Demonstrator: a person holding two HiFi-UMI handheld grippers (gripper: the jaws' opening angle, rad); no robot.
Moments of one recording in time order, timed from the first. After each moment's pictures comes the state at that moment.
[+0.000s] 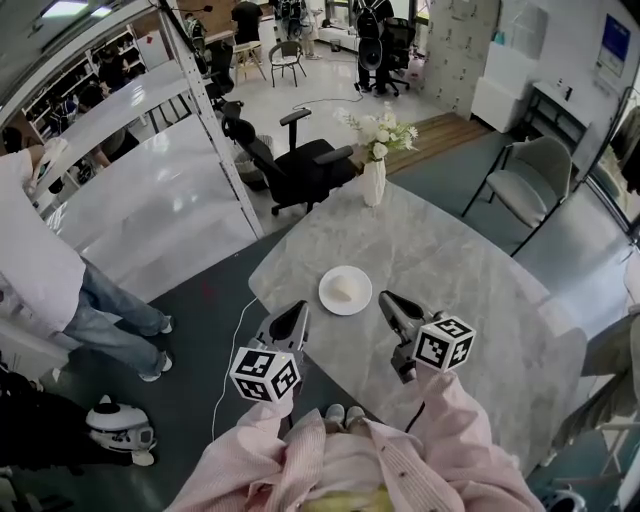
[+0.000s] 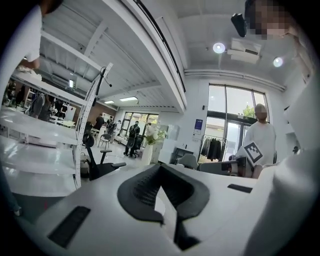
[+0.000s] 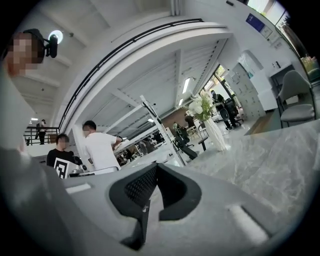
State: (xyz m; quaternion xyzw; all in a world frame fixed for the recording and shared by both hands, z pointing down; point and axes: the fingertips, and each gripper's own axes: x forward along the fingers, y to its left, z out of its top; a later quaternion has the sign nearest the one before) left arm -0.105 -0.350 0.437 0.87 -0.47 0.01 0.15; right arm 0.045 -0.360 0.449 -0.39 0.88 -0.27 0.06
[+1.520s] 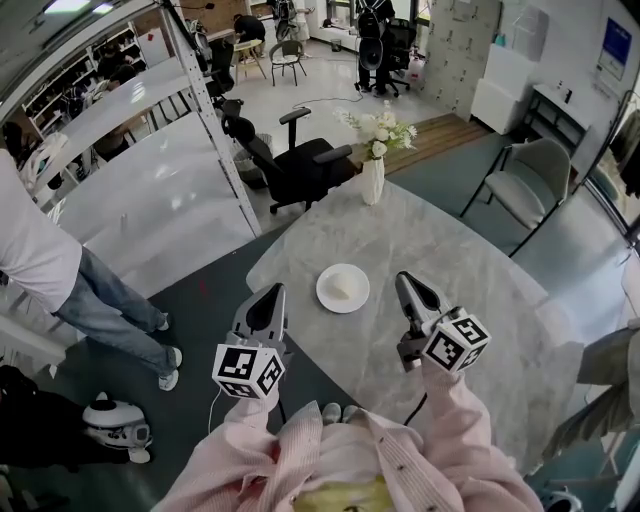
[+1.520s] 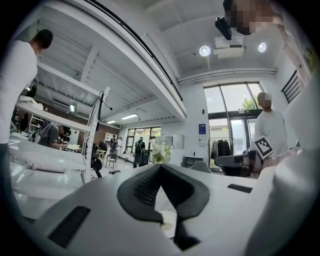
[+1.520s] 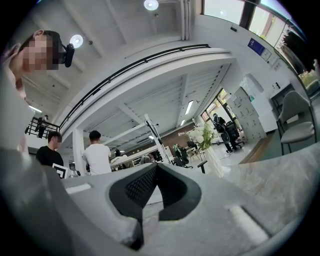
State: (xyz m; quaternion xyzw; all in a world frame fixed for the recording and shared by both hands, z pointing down) left arm -0.133 -0.355 0.384 0.86 -0.52 -0.02 0.05; right arm 0.082 -0.361 0.390 -0.43 0.87 -0.18 0.14
